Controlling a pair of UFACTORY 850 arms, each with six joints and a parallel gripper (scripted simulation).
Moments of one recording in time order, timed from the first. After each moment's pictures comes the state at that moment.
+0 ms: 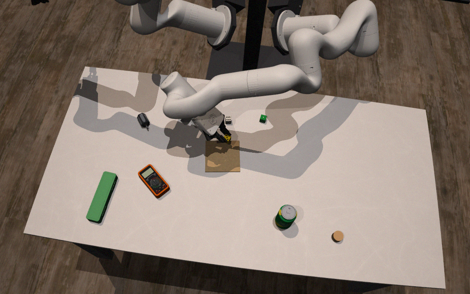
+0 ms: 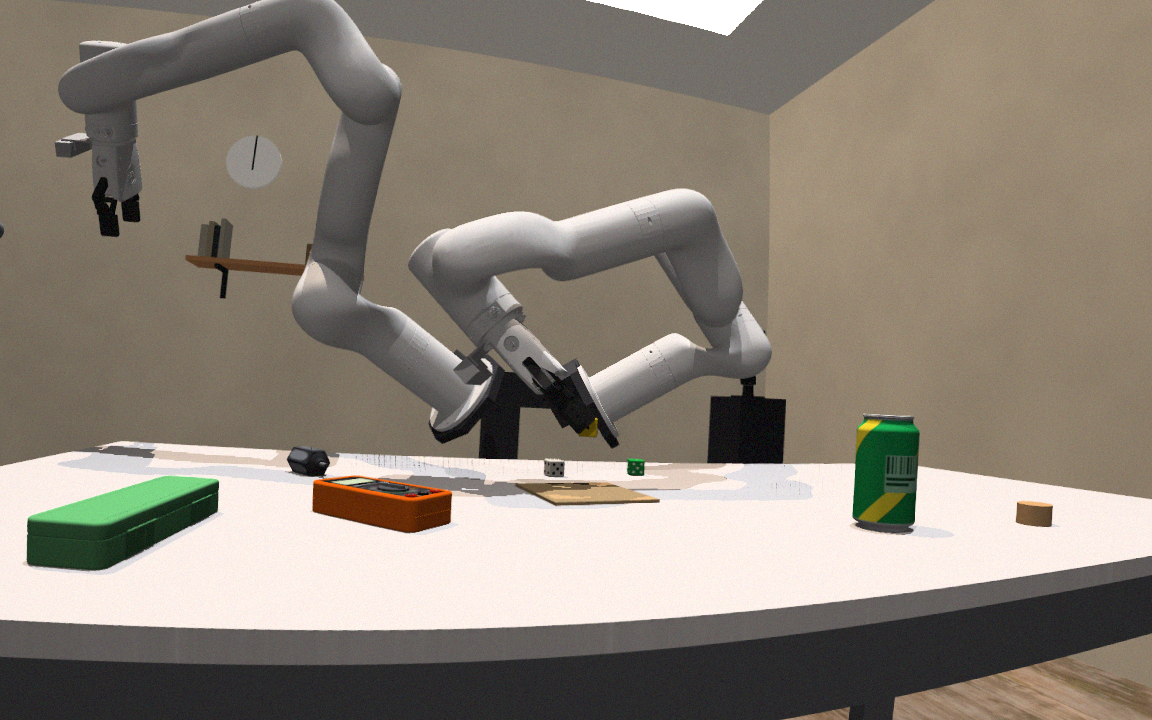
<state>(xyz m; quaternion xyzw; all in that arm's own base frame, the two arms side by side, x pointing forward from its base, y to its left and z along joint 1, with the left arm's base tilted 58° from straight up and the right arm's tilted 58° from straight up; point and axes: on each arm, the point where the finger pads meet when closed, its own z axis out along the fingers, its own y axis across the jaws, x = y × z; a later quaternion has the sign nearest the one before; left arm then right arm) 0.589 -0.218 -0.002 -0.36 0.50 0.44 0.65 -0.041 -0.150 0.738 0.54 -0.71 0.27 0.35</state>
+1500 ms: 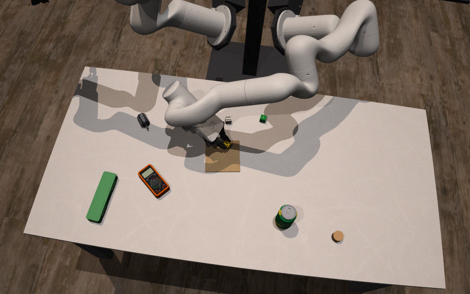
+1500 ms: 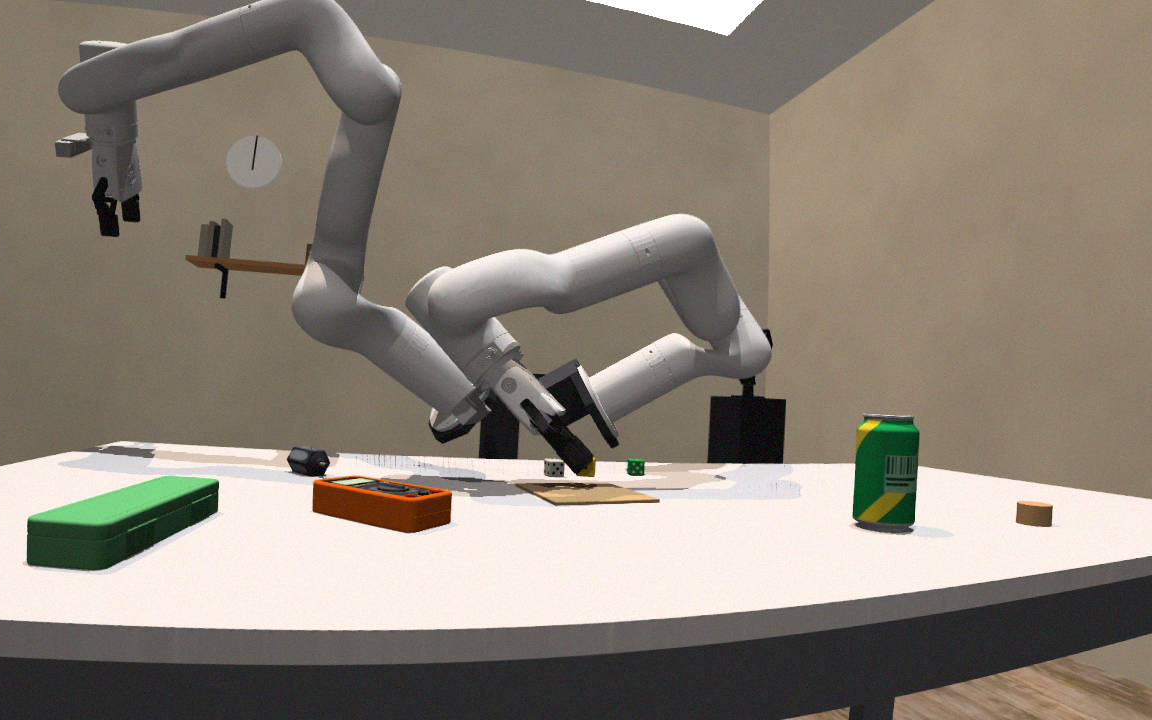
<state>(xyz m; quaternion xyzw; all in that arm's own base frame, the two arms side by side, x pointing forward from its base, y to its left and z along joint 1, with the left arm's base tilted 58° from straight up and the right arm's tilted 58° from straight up) 0.605 -0.175 -0.030 -0.36 0.50 0.44 0.65 -0.041 -0.150 0.738 0.54 -0.71 0.27 0.35</state>
